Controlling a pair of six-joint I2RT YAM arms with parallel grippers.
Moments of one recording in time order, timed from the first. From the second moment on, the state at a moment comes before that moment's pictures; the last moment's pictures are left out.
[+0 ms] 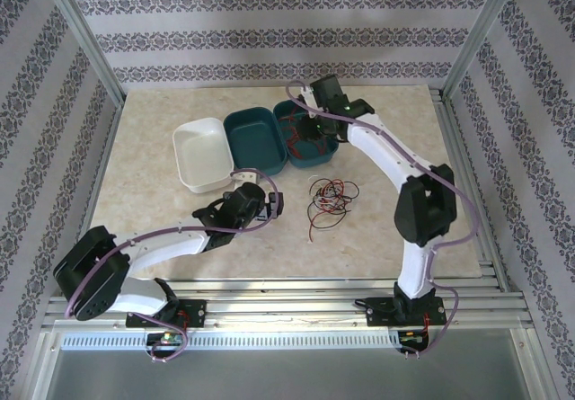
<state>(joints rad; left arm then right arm) -0.80 1.37 0.69 -0.03 -0.37 -0.63 0.44 1.88 1.70 -0.72 -0.02 0.07</state>
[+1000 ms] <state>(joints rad) -0.80 1.94 1.14 0.04 0.04 -0.55 0.21 1.53 1.05 -0.66 -0.26 0.44</state>
